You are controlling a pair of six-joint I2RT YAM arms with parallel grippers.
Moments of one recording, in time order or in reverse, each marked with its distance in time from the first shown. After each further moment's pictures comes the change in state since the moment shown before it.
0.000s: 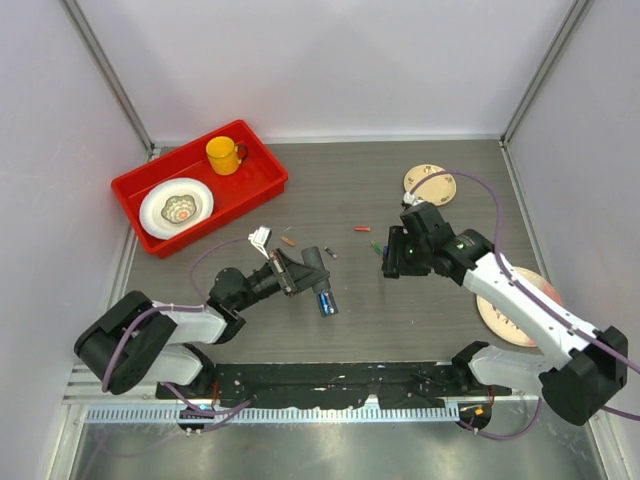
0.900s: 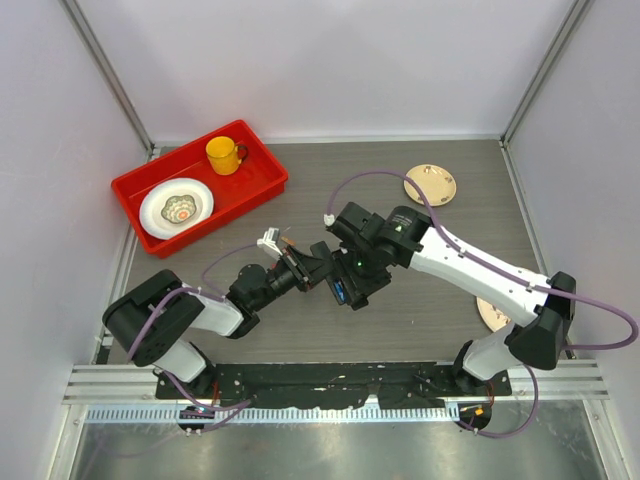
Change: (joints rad) left arm -0.100 0.207 0.092 -0.002 -0.277 -0.082; right arm 0.390 0.317 0.519 -0.465 -0.118 -0.103
